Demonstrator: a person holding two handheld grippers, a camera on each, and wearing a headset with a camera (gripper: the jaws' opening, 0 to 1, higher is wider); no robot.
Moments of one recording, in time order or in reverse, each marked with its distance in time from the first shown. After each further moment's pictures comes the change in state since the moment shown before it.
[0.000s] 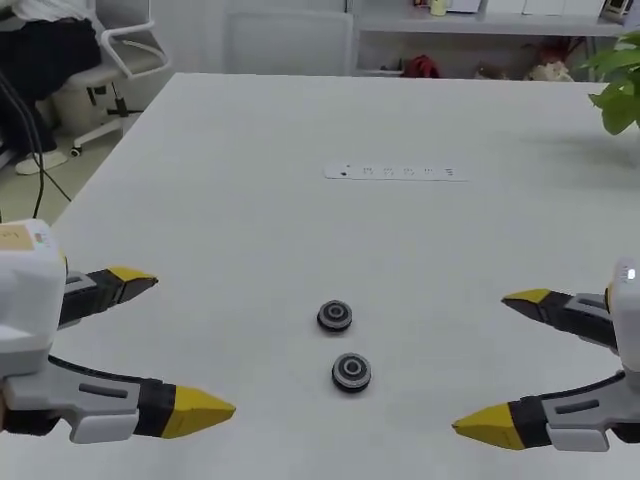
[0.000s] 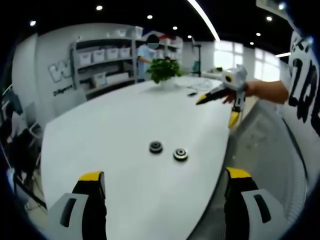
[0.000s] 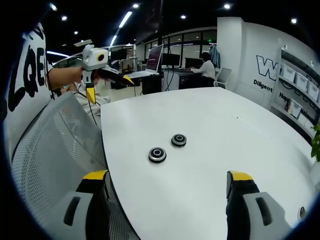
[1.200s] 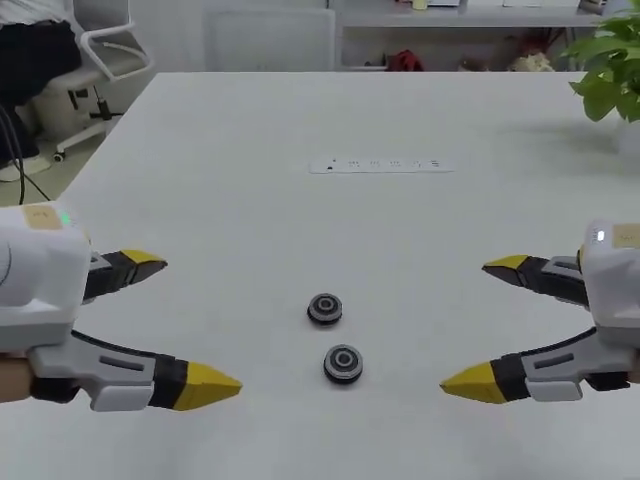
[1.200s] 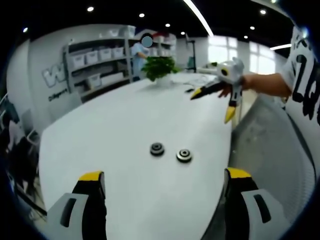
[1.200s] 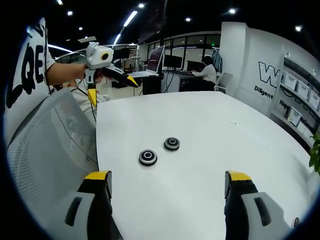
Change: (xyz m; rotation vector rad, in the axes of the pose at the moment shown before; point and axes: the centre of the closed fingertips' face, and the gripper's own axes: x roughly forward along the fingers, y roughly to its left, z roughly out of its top) left arm 0.025 0.008 0.003 0.059 0.021 -0.025; right arm 0.011 -0.018 0.004 -0.056 -0.016 -0.008
